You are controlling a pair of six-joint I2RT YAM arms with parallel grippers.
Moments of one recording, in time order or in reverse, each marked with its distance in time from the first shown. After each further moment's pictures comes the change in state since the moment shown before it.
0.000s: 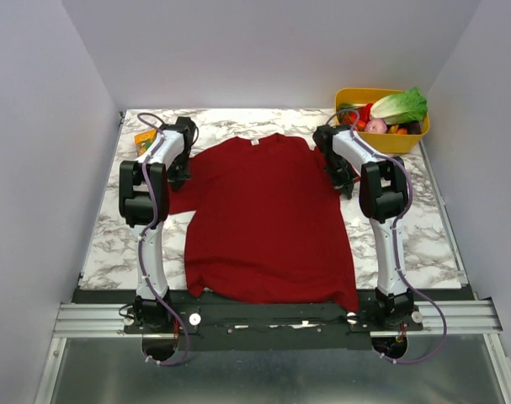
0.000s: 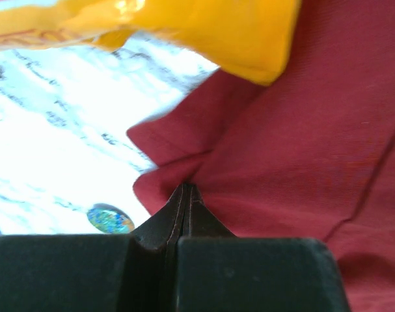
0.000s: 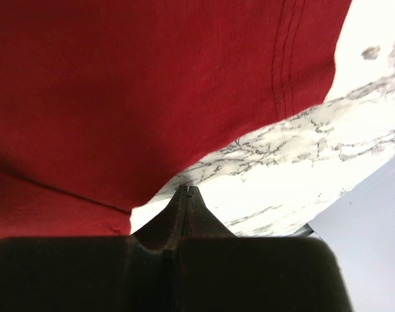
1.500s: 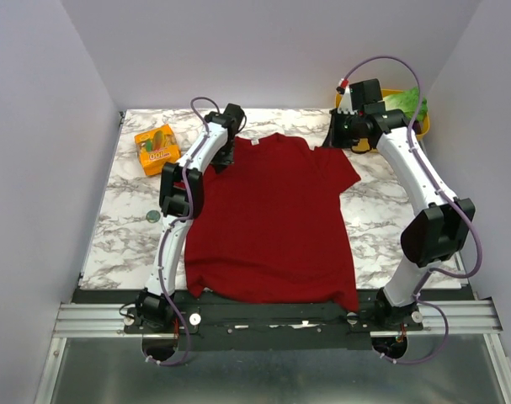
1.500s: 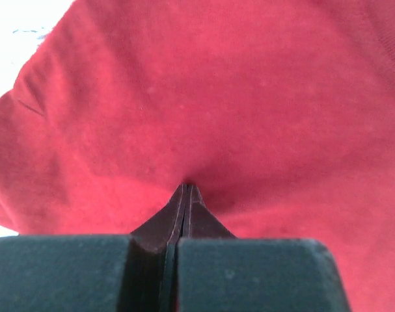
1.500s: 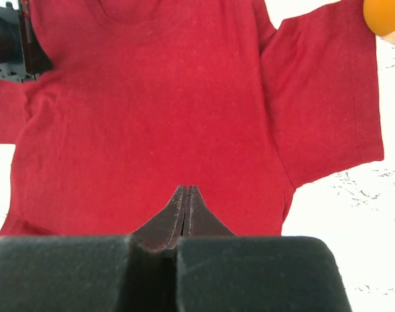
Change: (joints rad) left arm -0.230 0.346 0.602 -0.136 0.063 0.030; right arm -0.016 -0.626 -0.199 0.454 -0.575 0.139
